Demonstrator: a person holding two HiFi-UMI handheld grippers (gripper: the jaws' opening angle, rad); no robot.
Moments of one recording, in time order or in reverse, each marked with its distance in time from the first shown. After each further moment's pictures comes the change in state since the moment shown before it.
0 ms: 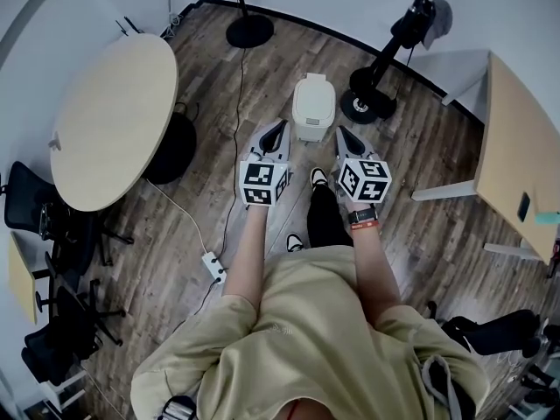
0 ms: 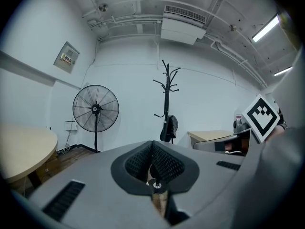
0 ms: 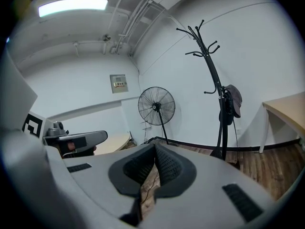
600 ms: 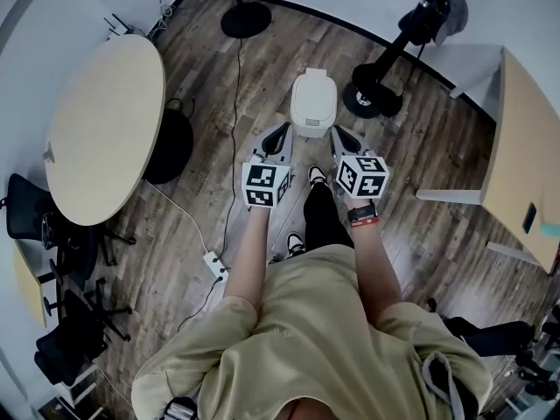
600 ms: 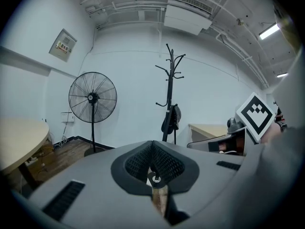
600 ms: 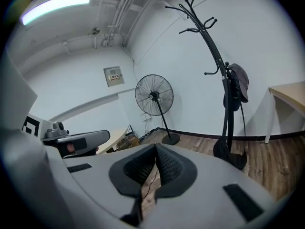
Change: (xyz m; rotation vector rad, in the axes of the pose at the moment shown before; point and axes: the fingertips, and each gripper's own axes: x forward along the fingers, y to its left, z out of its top) left arm 0.124 0.033 -0.040 -0.022 0.100 -0.016; right arm 0.118 -0.070 -0.016 0.067 0.117 0.045
